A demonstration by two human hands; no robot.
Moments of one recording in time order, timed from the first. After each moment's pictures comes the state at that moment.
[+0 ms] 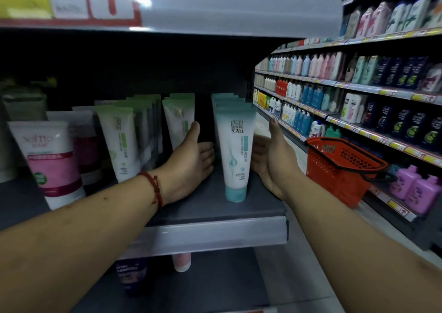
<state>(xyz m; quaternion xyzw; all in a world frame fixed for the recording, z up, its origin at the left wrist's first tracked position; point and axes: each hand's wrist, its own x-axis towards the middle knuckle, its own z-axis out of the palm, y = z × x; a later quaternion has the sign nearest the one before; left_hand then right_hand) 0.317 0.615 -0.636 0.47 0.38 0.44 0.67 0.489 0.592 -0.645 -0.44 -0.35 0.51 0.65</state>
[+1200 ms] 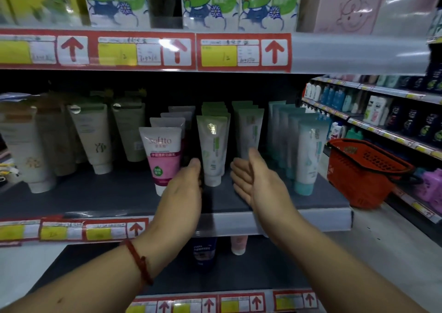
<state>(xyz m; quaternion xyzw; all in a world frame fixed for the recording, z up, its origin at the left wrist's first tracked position) 0.160 0.513 -0.640 0.48 0.48 0.56 0.49 0.301 0.490 -0.626 -0.47 -0.44 0.51 0.57</state>
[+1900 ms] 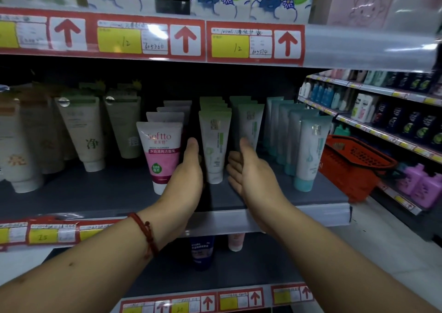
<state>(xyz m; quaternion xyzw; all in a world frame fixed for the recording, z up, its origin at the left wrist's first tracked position) 0.159 0.548 -0.645 0.51 0.45 0.50 0.54 0.293 0.531 -0.643 -0.52 -0.45 0.46 0.56</state>
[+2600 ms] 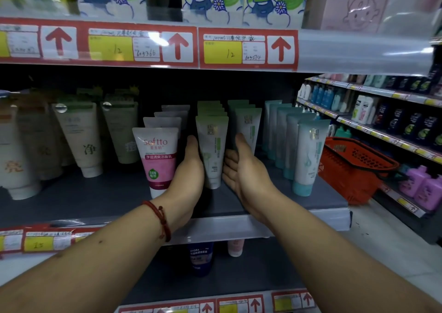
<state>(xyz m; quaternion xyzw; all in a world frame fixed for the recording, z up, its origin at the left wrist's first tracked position) 0.176 0.566 -0.637 0.48 0.40 0.53 0.57 0.294 0.554 -0.635 -0.47 -0.44 0.51 0.57</state>
